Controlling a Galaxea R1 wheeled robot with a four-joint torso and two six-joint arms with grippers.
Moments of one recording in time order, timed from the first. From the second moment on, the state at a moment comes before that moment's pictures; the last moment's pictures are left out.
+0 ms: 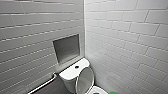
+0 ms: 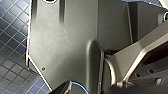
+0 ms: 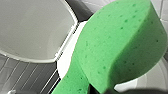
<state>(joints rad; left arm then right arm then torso) 1.53 3.02 -2.69 -0.03 0.02 0.11 -0.85 2.56 -2.07 0.10 -0.05 0.23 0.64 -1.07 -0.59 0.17</state>
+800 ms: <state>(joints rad) 1.50 3.03 -2.68 -0.03 0.01 0.11 -0.74 2.59 -2.07 0.10 -0.07 0.23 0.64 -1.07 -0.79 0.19</state>
